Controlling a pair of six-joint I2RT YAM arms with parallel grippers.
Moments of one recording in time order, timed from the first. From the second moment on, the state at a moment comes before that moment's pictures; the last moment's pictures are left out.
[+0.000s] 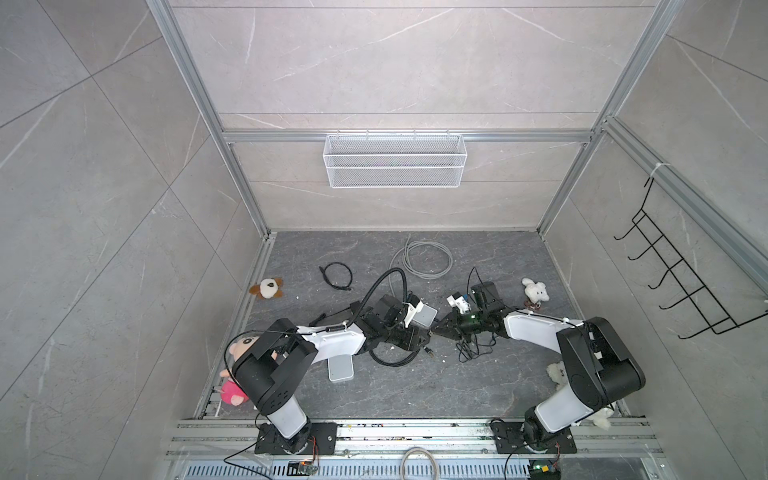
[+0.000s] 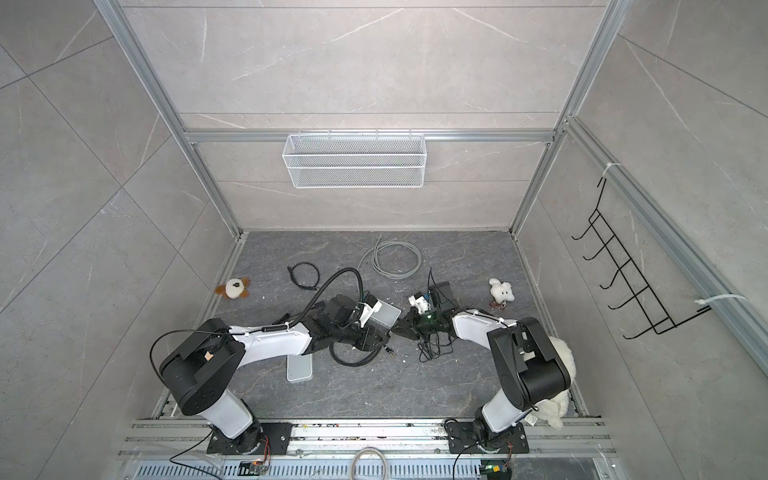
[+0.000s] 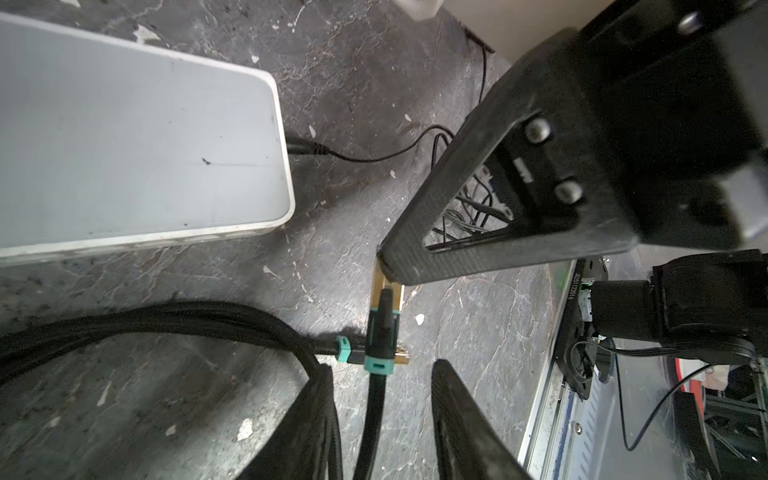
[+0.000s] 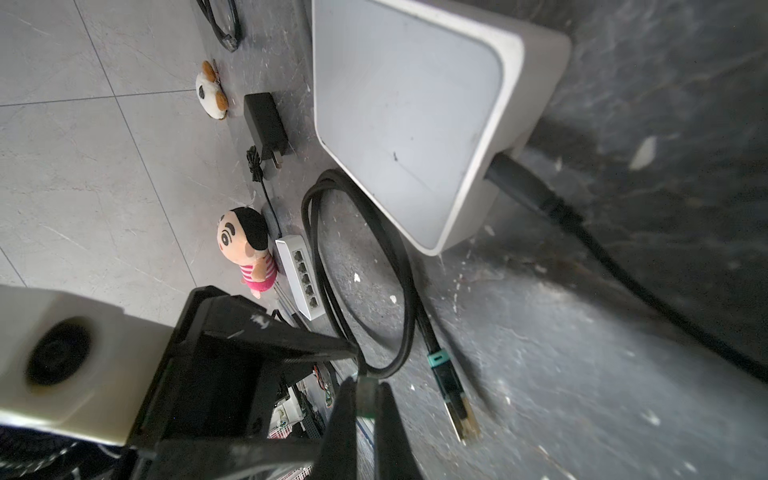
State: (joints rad) left arm -0.80 1.67 0.80 0.09 0.49 -0.40; right arm 0.34 1.61 0.73 -0.09 -0.87 0.80
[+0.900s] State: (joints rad) left arm -0.80 1.74 0.83 0.15 0.53 -0.40; right arm 0.34 1.61 0.73 -0.10 -0.88 0.79
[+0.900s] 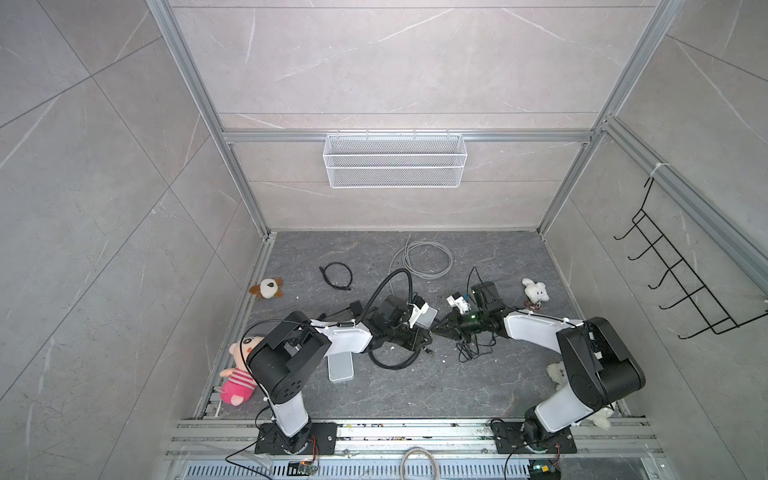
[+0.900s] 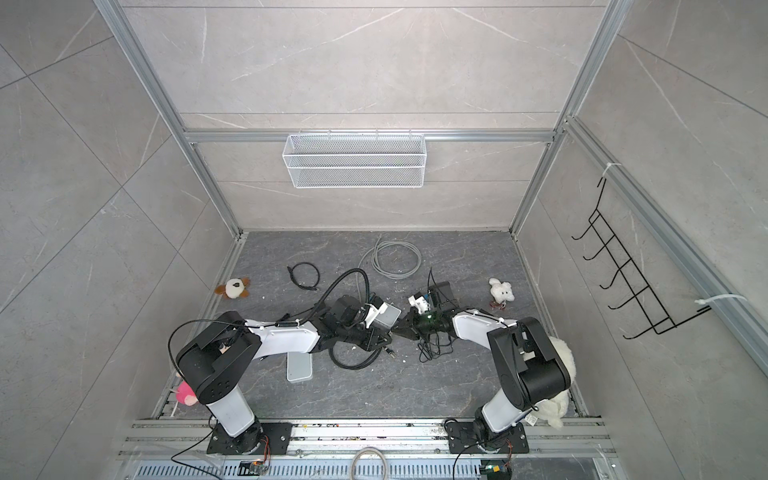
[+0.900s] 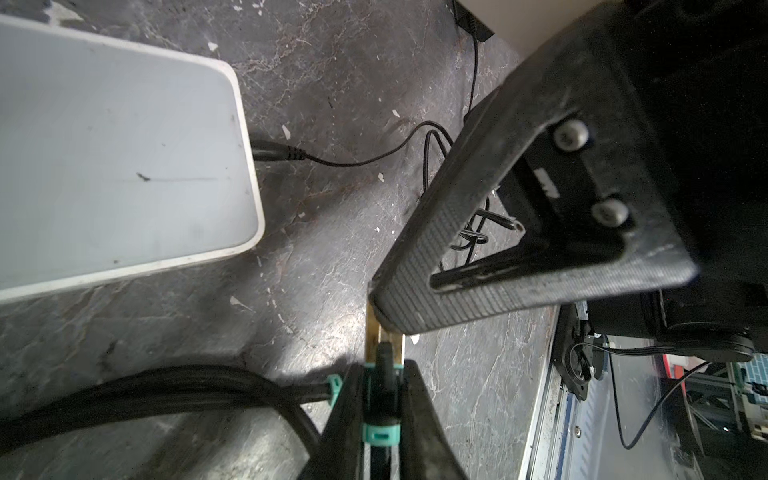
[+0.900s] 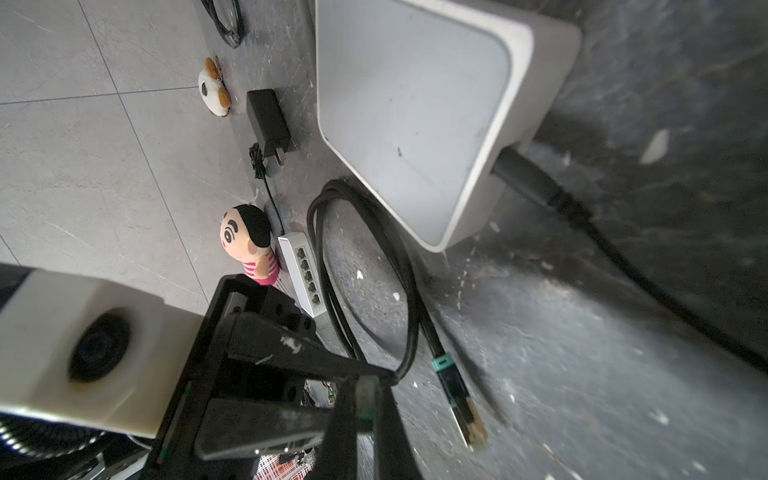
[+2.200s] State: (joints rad) left arm -0.86 1.93 1.23 -0.48 0.03 -0.20; right arm 0.38 1.96 1.21 -0.30 -0.51 0.17
